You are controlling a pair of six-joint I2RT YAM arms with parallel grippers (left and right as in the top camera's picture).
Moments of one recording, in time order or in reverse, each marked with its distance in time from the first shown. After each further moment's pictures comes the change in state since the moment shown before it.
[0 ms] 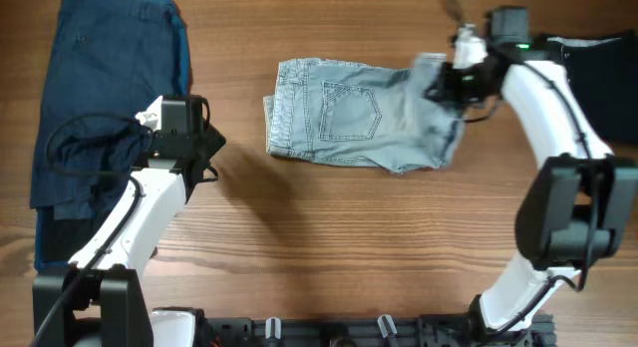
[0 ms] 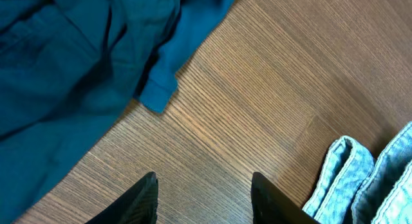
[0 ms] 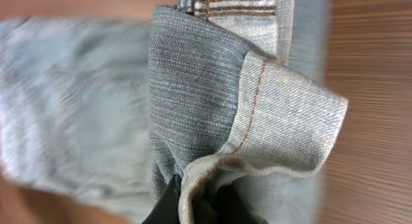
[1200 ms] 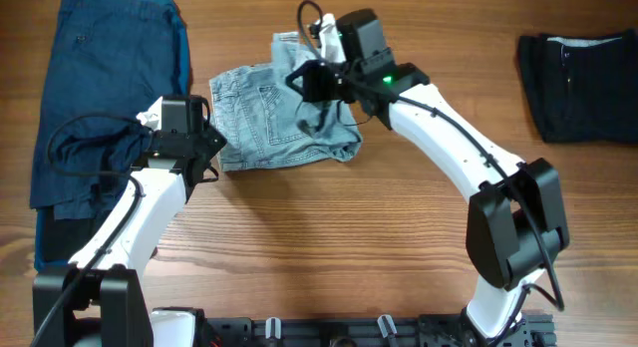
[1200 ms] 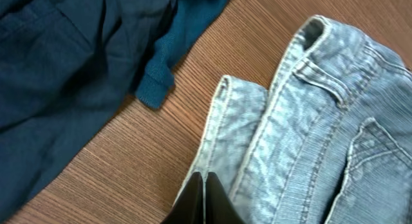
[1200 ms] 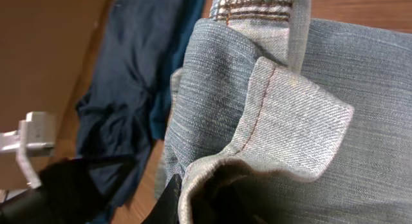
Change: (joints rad) left arm 0.000 0.000 0.000 -0.004 0.019 -0.003; right arm 0.486 0.000 0.000 0.524 -0.080 0.344
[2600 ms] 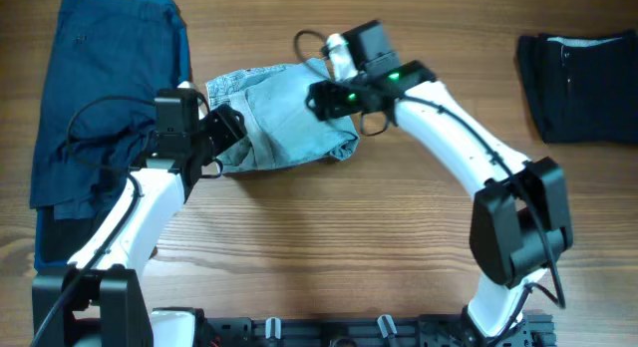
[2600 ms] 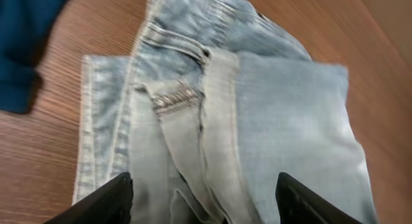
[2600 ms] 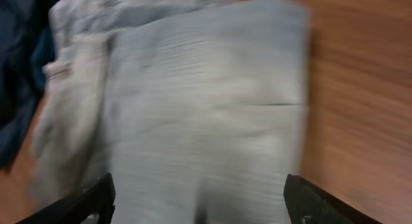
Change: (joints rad) left arm 0.010 -0.001 0.000 0.117 0.320 0.153; right arm -0.062 -0.001 0.001 -0.280 0.219 -0.291
